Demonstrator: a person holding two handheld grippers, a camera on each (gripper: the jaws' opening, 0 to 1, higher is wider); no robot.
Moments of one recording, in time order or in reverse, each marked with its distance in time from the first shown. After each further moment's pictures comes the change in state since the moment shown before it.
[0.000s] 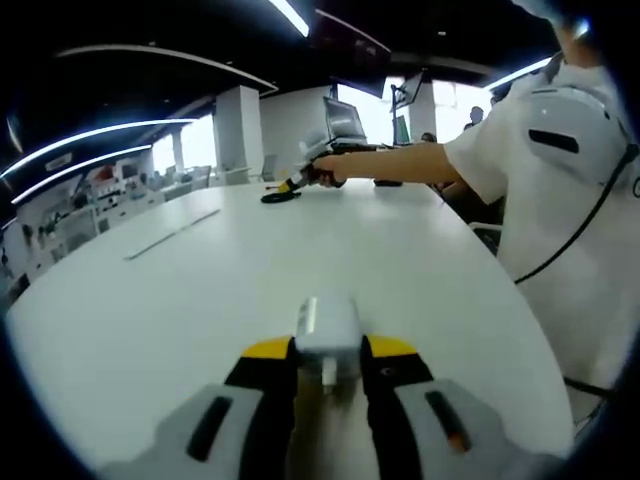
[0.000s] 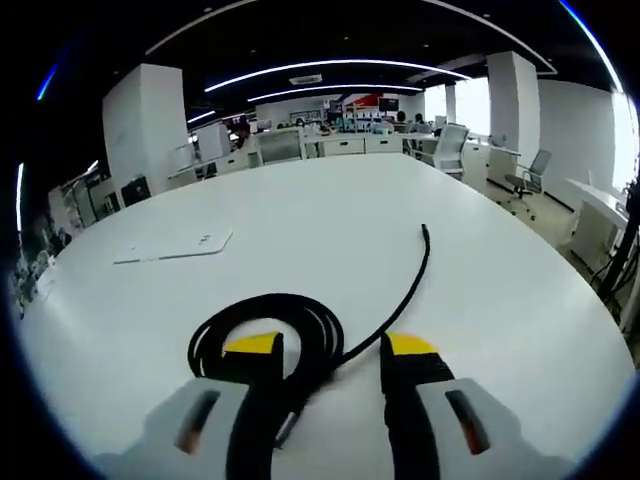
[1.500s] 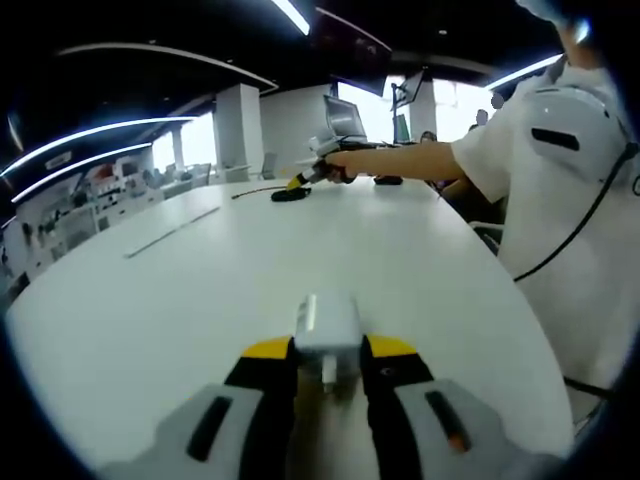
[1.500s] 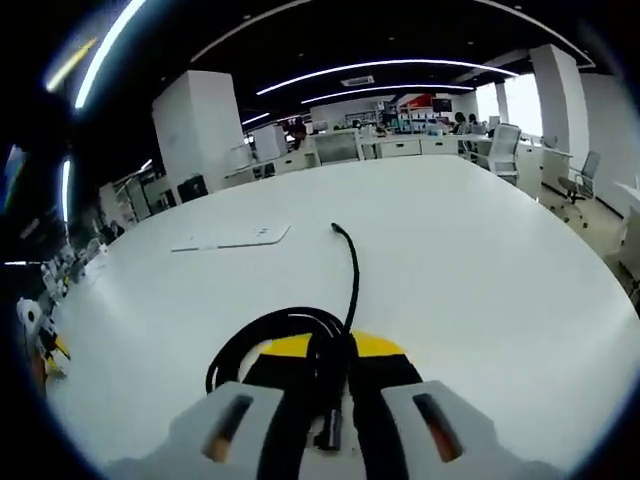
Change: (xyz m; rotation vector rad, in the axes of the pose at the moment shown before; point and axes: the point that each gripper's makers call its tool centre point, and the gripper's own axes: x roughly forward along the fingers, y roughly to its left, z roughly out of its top) left arm 0.001 -0.001 -0.002 -0.006 0.007 -0.001; right arm -0.011 0.017 -0.004 -0.023 -0.018 0.294
